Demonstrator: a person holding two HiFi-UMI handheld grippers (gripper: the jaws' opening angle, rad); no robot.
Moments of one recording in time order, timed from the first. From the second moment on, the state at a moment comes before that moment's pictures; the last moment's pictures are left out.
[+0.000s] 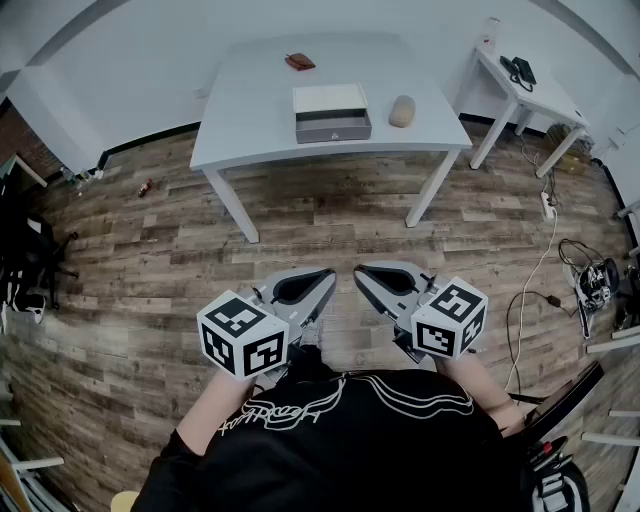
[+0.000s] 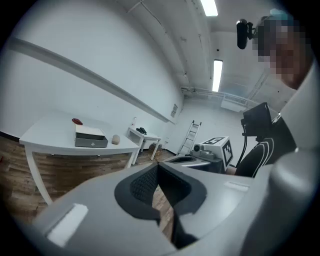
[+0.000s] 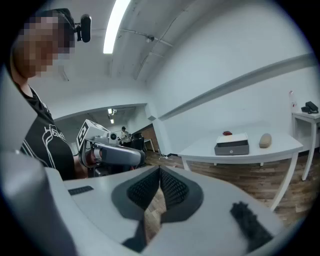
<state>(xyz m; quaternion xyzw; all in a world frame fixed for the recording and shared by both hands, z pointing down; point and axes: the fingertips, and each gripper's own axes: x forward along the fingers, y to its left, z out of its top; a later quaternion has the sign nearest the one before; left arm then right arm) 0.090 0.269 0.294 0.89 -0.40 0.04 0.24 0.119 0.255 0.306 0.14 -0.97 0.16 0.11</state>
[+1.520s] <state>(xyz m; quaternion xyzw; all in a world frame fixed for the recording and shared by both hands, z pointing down) -0.060 -0.051 0.379 0.90 -0.31 0.08 0.28 0.000 -0.075 0.396 0.32 -0.92 0.18 0.15</state>
